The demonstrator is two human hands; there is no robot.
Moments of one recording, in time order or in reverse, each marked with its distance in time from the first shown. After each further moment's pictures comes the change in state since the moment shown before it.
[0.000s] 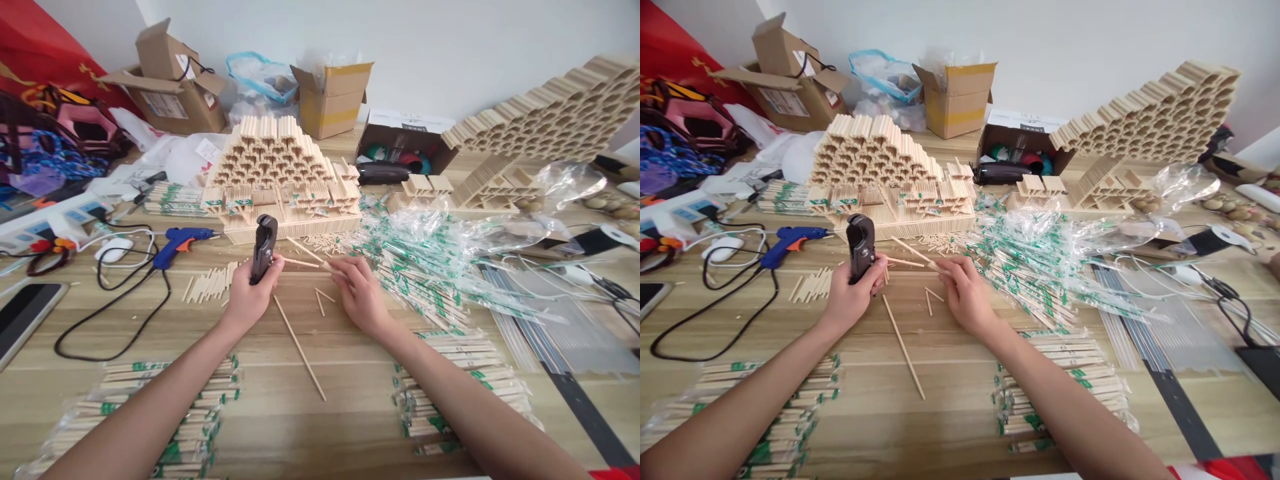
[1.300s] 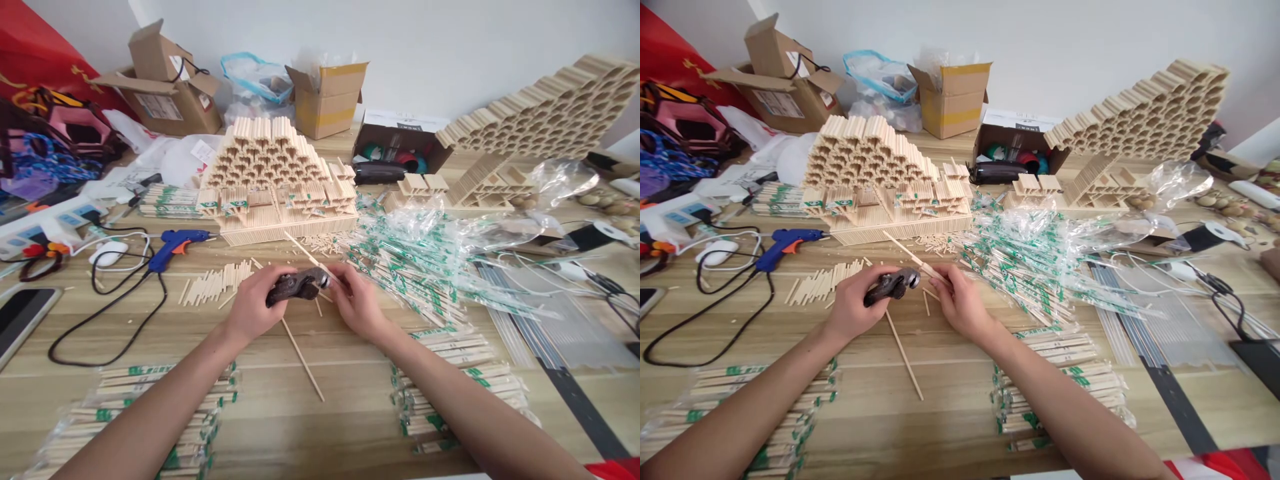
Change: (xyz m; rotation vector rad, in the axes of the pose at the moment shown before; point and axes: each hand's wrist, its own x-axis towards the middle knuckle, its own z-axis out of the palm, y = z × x) left_hand -0.010 0.008 -0.004 0.550 -0.179 0.604; right_hand -0.004 -0.011 0.002 0.207 -0.043 0.069
